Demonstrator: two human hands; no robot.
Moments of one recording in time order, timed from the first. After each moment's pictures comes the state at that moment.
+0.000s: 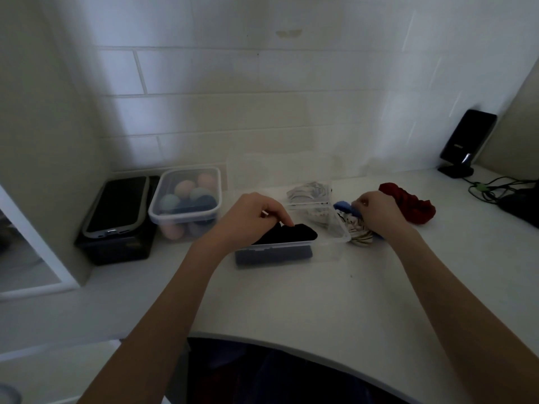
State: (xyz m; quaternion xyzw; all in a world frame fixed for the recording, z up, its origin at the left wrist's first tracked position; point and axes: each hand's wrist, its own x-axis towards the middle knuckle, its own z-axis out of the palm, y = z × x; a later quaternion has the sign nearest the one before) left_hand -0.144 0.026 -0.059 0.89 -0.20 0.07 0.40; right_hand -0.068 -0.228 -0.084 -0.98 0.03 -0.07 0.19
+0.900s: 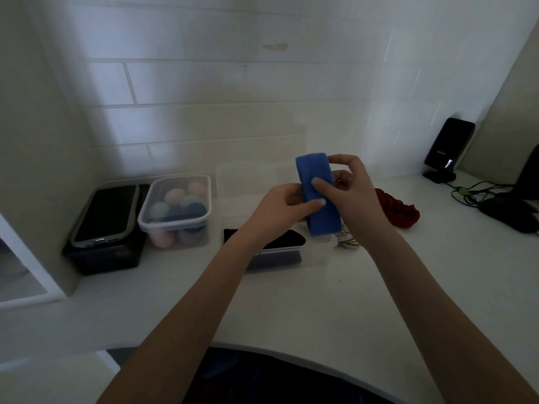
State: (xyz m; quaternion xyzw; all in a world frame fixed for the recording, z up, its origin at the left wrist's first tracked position) left_hand -0.141 -0.036 -0.043 0.75 -0.16 -0.01 0.64; right_hand -0.136 -0.176 -0.028 -0.74 -0.12 -0.14 0.65
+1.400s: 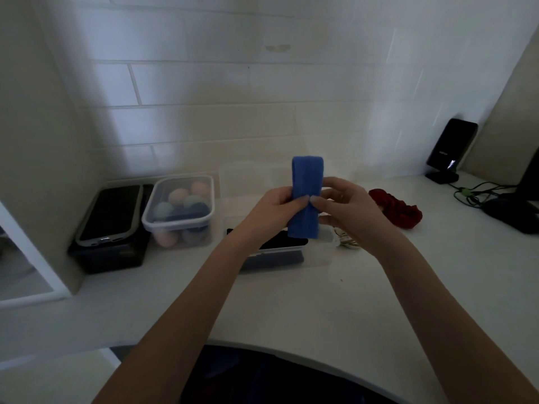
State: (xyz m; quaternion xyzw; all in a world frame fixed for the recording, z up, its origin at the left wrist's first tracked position) left_hand -0.144 -0.025 -0.045 0.73 -0.15 -0.02 0.67; right_hand -0.140 -0.182 -0.037 -0.74 -0.14 0.01 0.66
